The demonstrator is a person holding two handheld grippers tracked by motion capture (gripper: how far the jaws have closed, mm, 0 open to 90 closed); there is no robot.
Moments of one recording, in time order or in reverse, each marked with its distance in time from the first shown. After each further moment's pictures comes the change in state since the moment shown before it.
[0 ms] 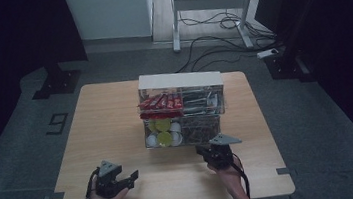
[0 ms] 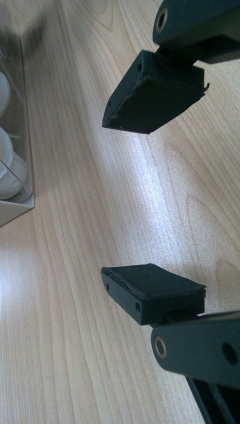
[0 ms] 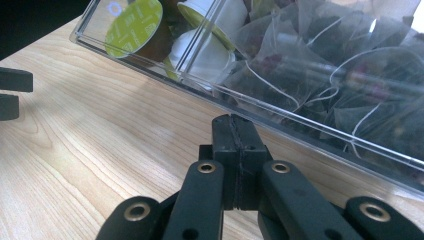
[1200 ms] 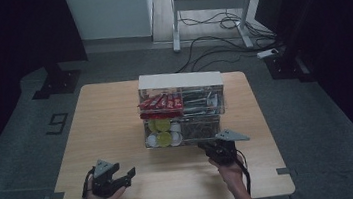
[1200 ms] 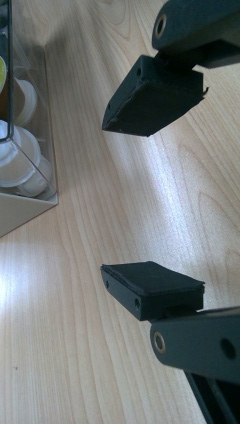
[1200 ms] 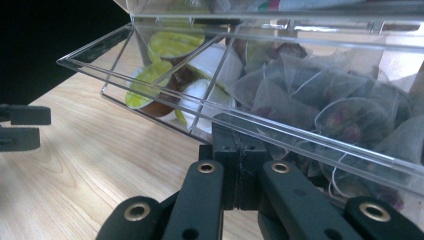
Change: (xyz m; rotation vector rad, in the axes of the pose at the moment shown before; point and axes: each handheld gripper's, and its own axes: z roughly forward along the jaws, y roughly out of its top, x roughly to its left) left arm 0.003 0.004 -0.011 -0.064 0.004 -0.006; right arm -0.002 0.017 -0.016 -0.112 0.020 0.068
